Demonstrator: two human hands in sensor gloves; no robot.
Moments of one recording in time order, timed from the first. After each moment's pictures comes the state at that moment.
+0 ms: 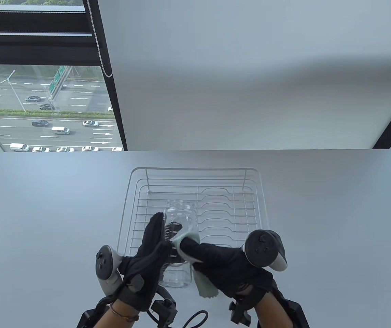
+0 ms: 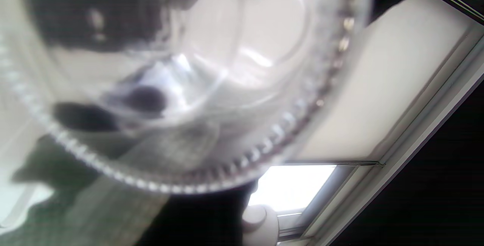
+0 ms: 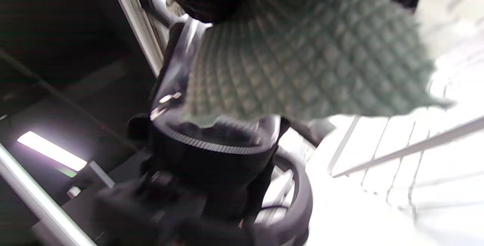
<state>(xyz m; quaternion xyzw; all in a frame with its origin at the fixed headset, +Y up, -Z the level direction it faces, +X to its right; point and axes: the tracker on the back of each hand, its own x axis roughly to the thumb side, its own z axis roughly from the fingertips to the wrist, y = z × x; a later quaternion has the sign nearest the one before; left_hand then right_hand) -0.166 -0.666 -0.281 -0.03 -0.25 0.77 0.59 0.079 -0.628 -0.289 0.35 -0.01 0.79 0.51</state>
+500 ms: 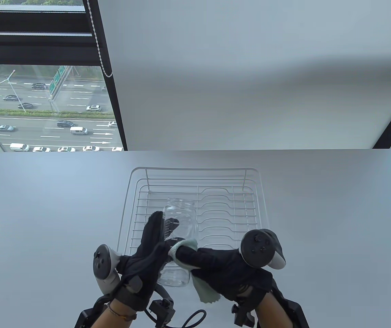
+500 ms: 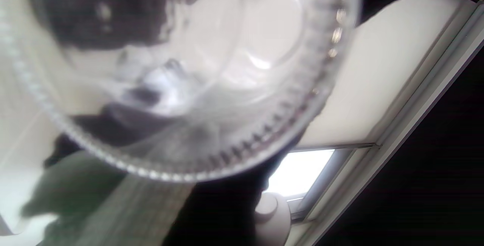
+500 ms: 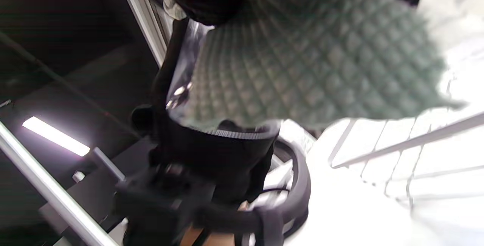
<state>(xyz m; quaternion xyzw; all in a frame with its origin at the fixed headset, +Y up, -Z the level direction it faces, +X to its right) -0.169 -0.660 -0.283 -0.02 -0.28 0.74 0.62 0.076 -0.625 -0.287 0.38 0.02 0.78 0.49</state>
